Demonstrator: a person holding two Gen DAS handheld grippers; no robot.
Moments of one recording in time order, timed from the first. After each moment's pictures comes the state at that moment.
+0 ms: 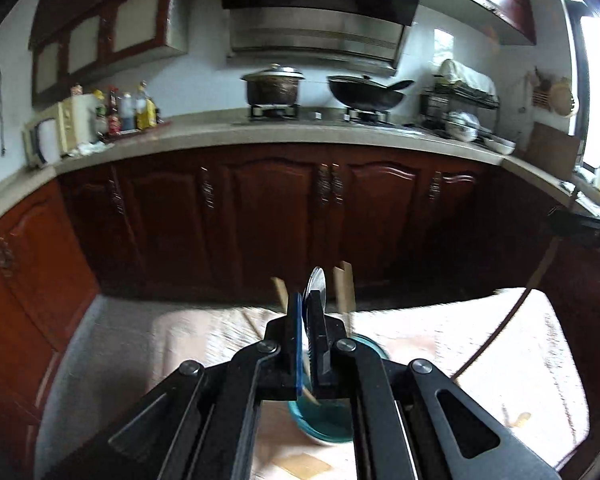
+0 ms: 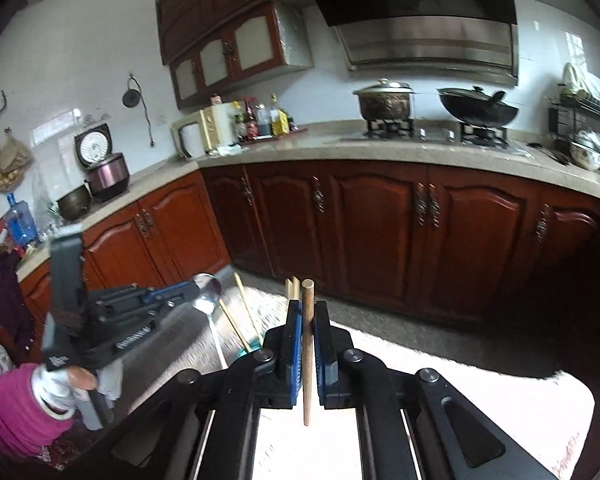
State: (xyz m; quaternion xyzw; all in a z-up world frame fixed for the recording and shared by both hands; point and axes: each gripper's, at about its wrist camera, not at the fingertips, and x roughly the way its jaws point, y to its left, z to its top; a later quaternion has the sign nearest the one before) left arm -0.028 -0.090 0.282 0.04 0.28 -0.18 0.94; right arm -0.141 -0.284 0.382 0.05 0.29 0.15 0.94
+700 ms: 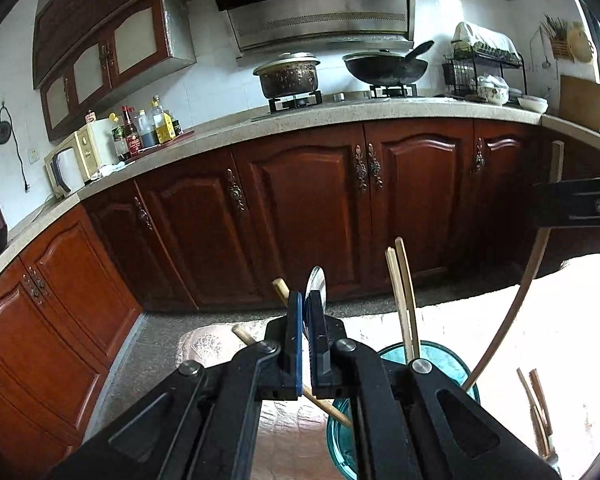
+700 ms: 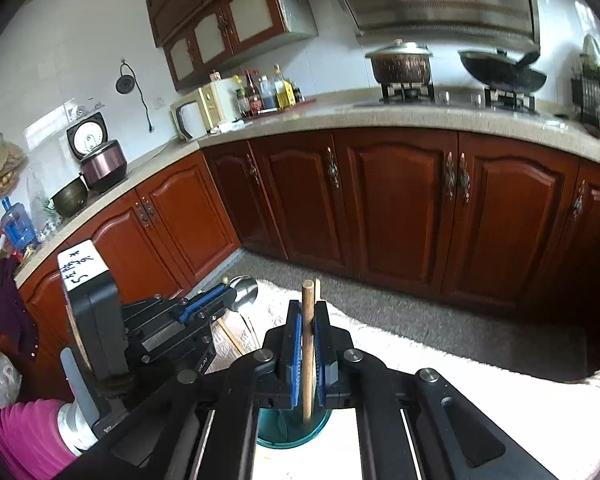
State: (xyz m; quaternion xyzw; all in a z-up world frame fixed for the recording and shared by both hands) left arm 0.010 -0.124 0.219 0.13 0.27 -0.11 0.95; right arm -0.053 -0.252 0.317 0.08 0.35 0.16 0.92
